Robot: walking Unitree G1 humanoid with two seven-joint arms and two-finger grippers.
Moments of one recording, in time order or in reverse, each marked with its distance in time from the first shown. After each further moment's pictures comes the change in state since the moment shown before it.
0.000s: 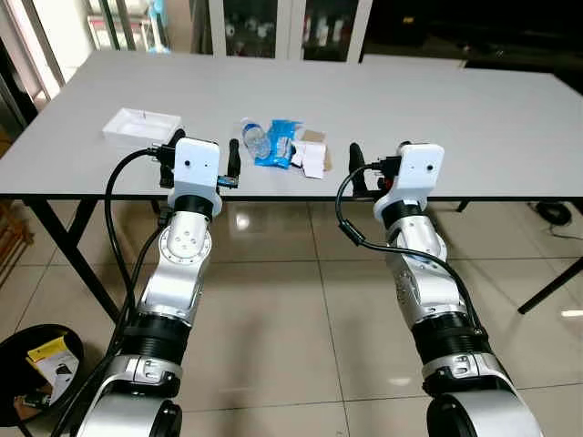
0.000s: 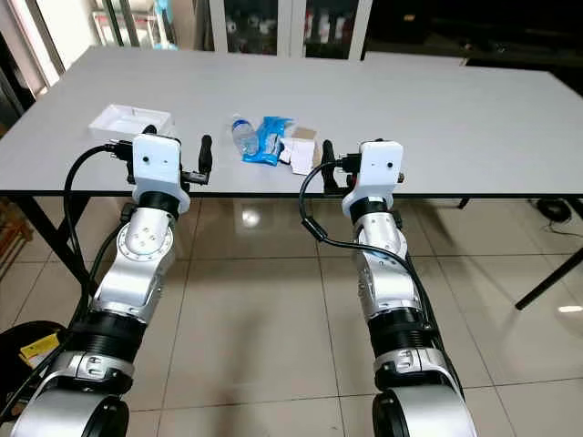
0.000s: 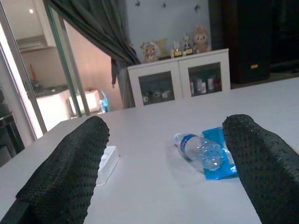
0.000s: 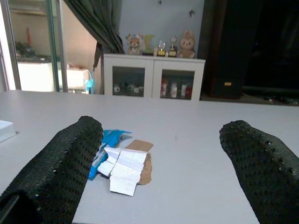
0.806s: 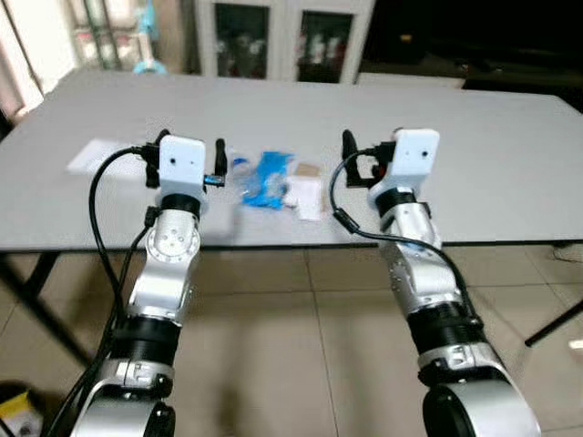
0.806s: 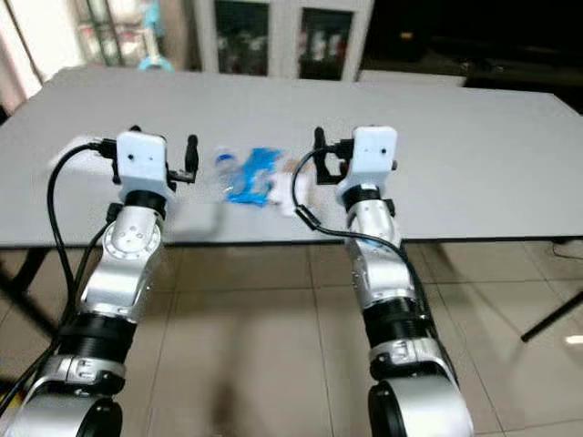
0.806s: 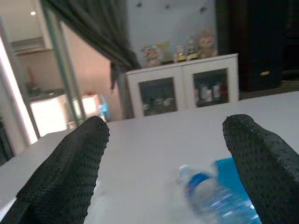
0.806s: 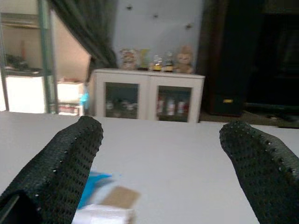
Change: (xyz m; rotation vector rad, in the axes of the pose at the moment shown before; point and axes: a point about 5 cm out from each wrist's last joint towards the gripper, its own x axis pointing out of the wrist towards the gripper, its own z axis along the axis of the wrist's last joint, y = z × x) left arm -0.001 0.009 0.000 0.009 0.024 0.020; right arm 0.010 0.006 0.014 0.014 -0.024 0.014
